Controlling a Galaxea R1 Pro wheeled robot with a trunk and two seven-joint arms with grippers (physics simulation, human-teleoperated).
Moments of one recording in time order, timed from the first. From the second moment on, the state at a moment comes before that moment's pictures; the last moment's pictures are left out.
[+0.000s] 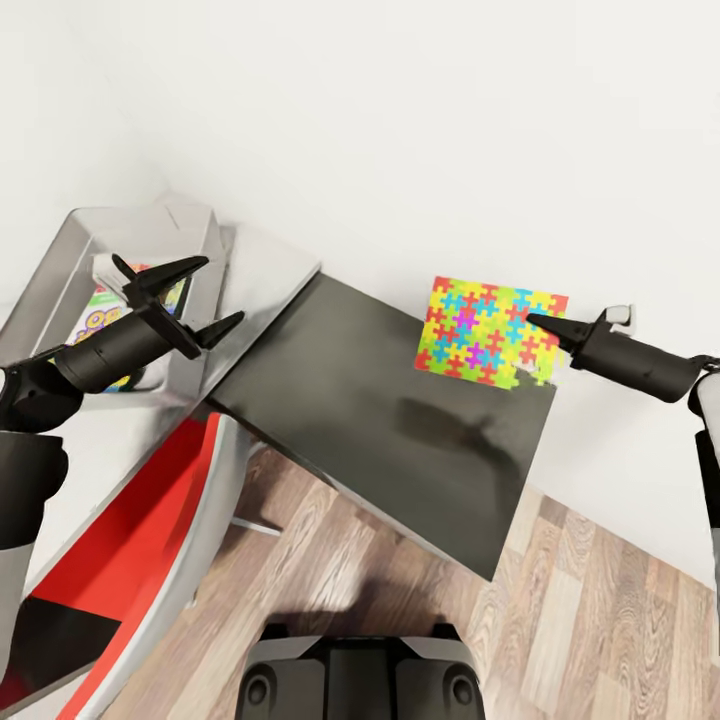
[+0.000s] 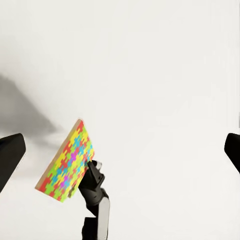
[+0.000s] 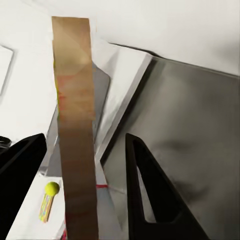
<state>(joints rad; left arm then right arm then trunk) -0.87 0.40 -0.04 -1.60 2.21 0.84 0.22 -0.89 -0.42 -0.18 -1.39 -0.98 1.04 0.62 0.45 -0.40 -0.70</state>
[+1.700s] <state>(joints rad) -0.76 0.54 0.07 -1.61 2.22 0.83 0.10 -1.33 -0.14 -0.01 -1.31 -1.42 1.04 -0.26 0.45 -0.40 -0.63</state>
